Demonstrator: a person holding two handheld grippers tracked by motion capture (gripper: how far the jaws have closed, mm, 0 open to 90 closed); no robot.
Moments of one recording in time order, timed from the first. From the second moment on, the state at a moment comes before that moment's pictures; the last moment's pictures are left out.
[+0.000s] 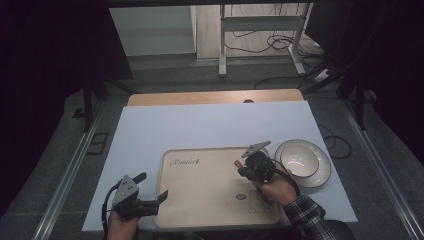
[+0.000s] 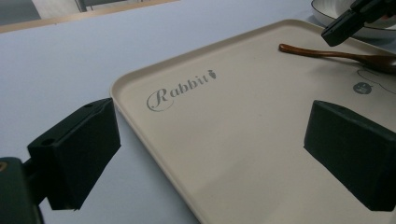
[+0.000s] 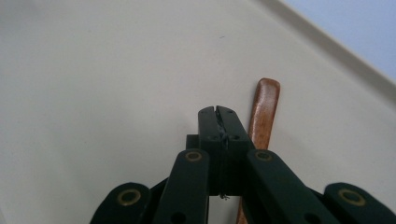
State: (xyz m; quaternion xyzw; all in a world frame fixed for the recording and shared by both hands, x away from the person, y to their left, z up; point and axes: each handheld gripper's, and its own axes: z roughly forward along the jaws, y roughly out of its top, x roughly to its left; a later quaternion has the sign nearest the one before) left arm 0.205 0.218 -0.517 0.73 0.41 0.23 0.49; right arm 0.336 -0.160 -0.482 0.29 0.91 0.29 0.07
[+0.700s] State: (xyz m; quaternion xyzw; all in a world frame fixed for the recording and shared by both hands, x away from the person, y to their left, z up) left arm 0.205 0.219 -0.517 0.73 0.41 0.23 0.49; right arm 0.339 -0.169 -0.504 0.30 0.91 0.27 0.08
